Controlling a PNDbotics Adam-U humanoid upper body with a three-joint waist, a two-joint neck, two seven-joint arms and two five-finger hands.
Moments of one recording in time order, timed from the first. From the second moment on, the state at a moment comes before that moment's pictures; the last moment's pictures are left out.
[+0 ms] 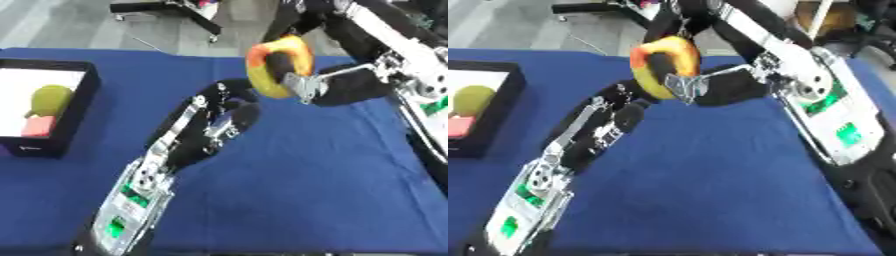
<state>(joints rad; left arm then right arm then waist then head) -0.40 0.02 -0.47 -1.79 0.02 0.15 -0.09 -0.64 -0.46 0.35 -1.98 0.05 -0.14 0.32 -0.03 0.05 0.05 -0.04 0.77</state>
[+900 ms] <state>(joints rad) -0.41 0.01 -0.49 -1.79 0.14 0.13 -0.09 -0.62 -0.42 0.39 -1.98 0.09 -0.12 0.37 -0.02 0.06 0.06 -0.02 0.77</state>
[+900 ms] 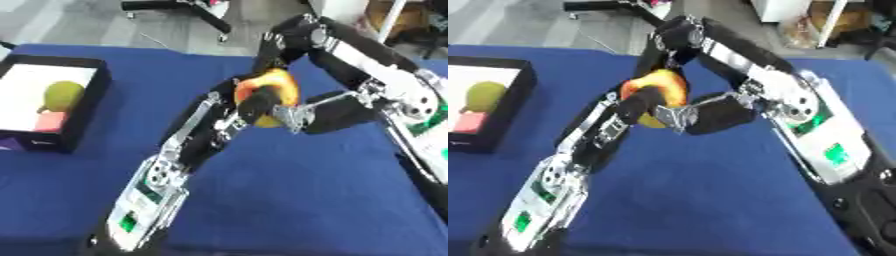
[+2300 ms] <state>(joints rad) -0.41 0.01 -0.49 -1.78 0.21 0.08 -0.25 -0.64 -0.43 0.38 -1.98 0.07 -0.09 0.33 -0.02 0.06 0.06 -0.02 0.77</state>
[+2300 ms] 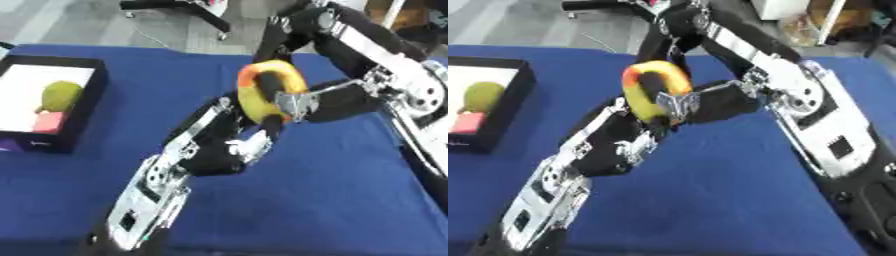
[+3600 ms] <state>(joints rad) -0.41 0.00 -0.50 -1.76 0.28 0.09 0.02 -0.62 -0.42 0.38 -1.98 0.10 -0.09 0.39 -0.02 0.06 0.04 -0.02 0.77</state>
